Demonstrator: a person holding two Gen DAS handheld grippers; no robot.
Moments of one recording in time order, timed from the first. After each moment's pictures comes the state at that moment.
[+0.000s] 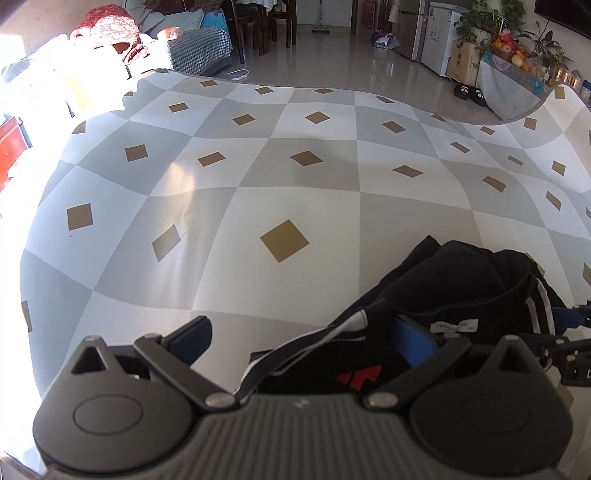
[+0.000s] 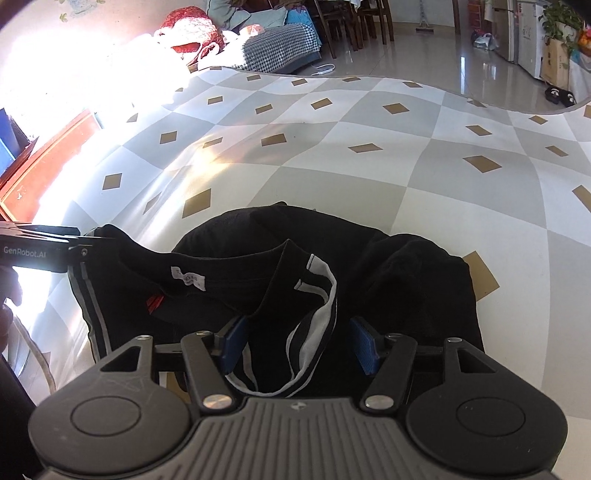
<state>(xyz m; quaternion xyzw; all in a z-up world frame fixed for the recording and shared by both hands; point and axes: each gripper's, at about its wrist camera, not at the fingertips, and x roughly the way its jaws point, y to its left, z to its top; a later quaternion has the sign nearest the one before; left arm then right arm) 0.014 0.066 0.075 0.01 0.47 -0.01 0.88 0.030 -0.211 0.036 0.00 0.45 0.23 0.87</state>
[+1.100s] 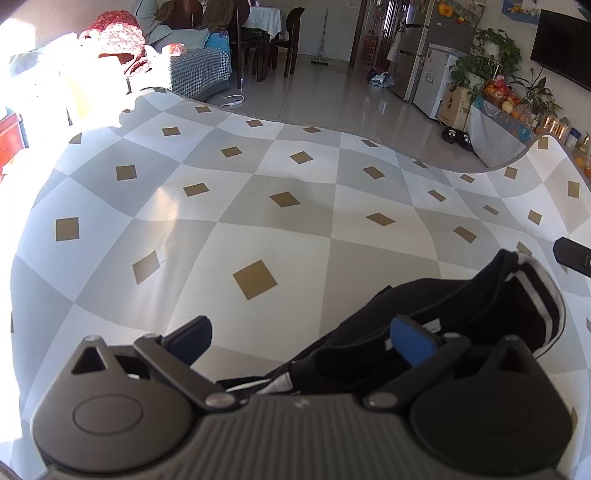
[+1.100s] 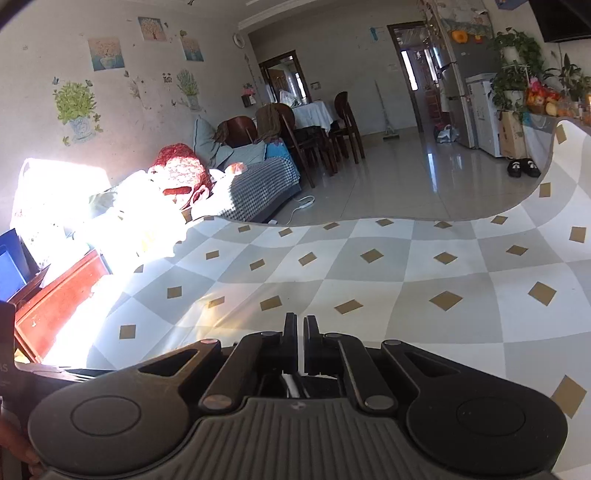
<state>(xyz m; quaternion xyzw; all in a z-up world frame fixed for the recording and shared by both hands) 0.009 0.054 0.110 -0.06 0.40 -0.03 0.91 0.016 -0.247 0.140 0.11 0.25 0.17 0.95</state>
